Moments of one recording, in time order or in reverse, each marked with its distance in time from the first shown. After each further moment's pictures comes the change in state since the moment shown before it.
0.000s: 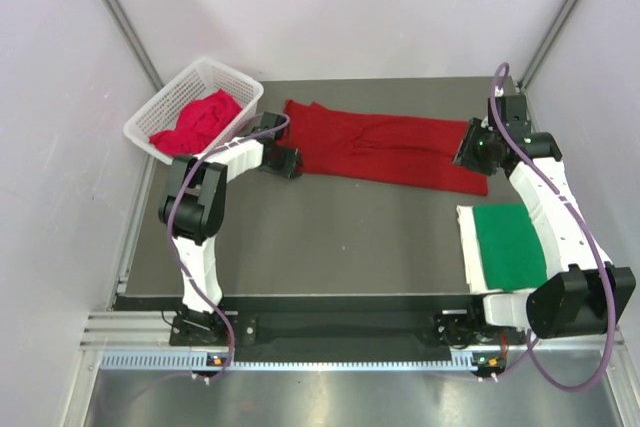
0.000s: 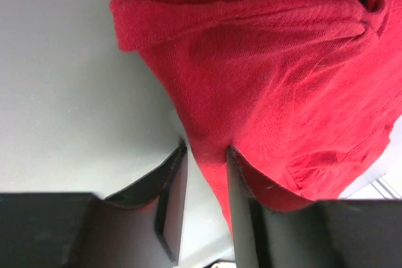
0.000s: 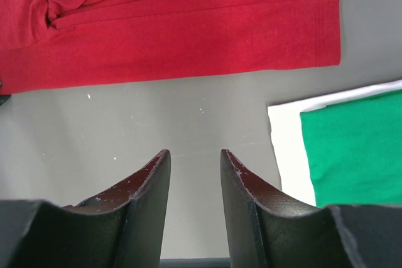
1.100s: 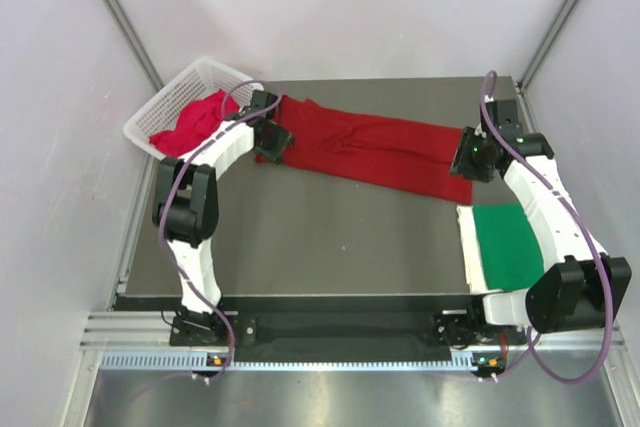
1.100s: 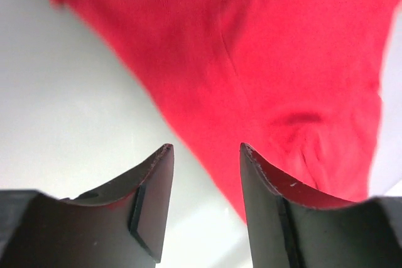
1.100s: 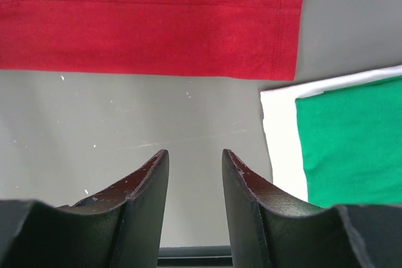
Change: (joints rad) left arm 0.042 0.003 0.207 -0.162 -0.077 0.334; right arm 0.013 0.028 -0.037 -0.024 0.005 -0.032
